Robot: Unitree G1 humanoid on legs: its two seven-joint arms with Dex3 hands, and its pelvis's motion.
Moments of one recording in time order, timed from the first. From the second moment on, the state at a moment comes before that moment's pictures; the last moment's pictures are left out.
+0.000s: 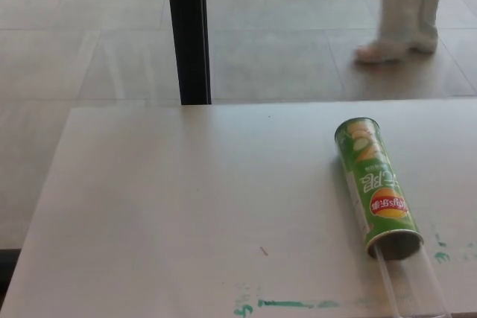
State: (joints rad) left_arm 0.06 0.73 0.51 1.19 -0.14 0.01 -0.24; right_arm 0.18 -0.51 -0.36 1.05 0.01 -0.26 -0.01
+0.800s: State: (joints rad) left_arm 0.06 0.74 0.53 1.21 -0.18 0.01 -0.29; right_arm 0.17 -0.55 -0.50 0.46 0.10 -0.30 0.00
